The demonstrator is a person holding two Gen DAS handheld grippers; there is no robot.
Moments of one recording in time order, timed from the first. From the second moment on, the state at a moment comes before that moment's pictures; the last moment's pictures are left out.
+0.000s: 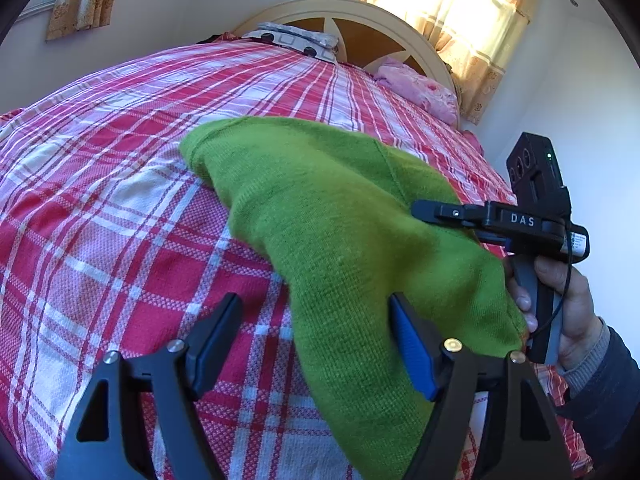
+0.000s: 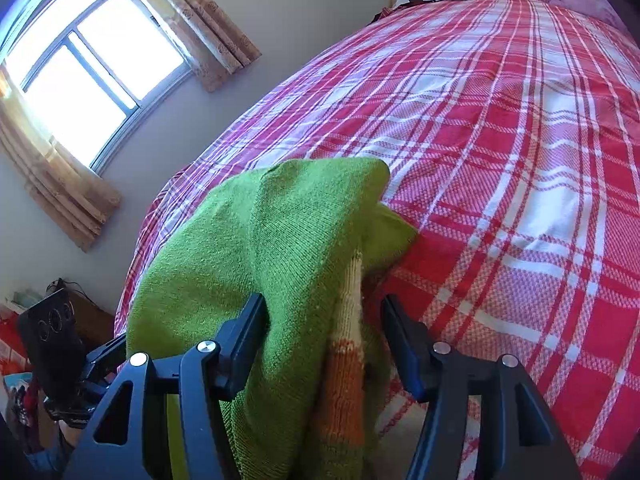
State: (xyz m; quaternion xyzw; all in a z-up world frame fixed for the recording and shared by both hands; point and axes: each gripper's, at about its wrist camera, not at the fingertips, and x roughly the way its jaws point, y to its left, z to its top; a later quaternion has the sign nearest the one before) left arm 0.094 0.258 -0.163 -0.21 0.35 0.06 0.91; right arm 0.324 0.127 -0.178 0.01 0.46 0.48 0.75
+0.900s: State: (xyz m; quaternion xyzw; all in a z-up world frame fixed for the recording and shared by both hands) left arm 0.073 0.252 -0.171 -0.21 0.34 0.08 0.91; right arm 0.221 0.117 -0.168 -0.14 0.36 0.49 0.78
